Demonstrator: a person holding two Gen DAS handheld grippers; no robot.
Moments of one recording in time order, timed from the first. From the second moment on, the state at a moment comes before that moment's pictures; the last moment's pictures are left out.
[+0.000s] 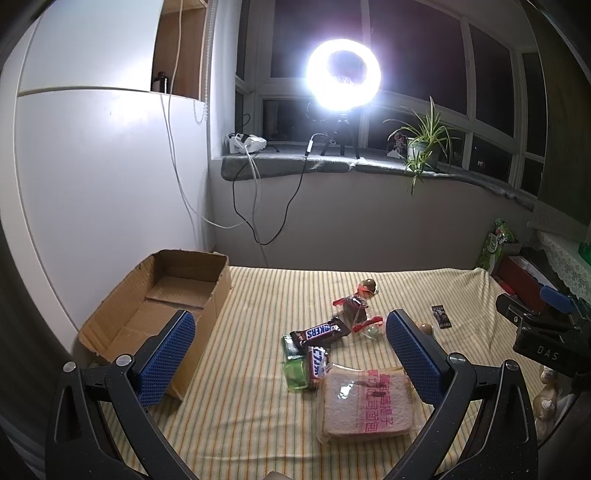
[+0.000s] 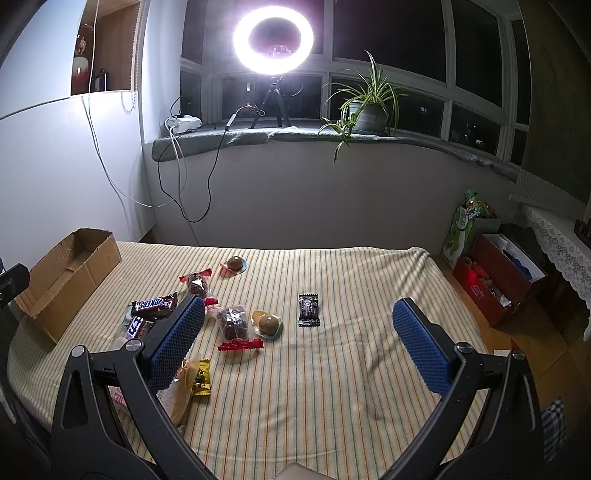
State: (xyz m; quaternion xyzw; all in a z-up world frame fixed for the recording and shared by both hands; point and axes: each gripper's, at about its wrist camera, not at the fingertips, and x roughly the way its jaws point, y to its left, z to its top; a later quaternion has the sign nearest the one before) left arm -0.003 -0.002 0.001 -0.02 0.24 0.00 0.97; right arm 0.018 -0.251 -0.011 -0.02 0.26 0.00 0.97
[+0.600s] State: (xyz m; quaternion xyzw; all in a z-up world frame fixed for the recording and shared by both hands) left arm -0.003 0.000 -0.001 -0.02 0.24 0.00 0.97; right arm 0.018 -0.249 -0.013 -0.02 0.26 0.00 0.97
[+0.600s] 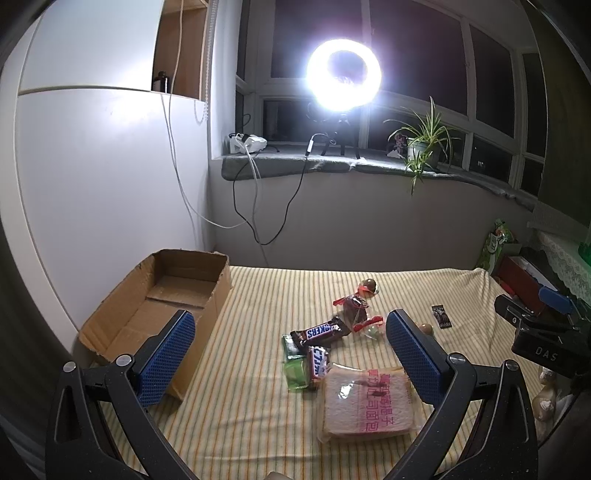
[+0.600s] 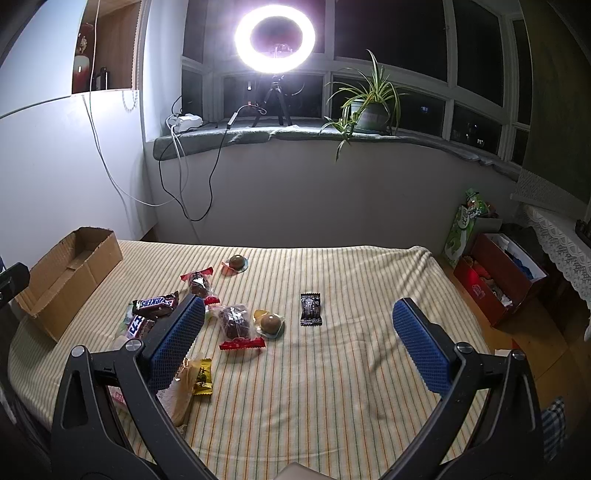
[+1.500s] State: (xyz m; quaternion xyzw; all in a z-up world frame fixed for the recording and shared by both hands) left arm -0.001 0.001 -0.007 -0.03 0.25 0.00 0.97; right arm 0.019 -0.247 -0.019 -0.02 0.27 0.00 0.96
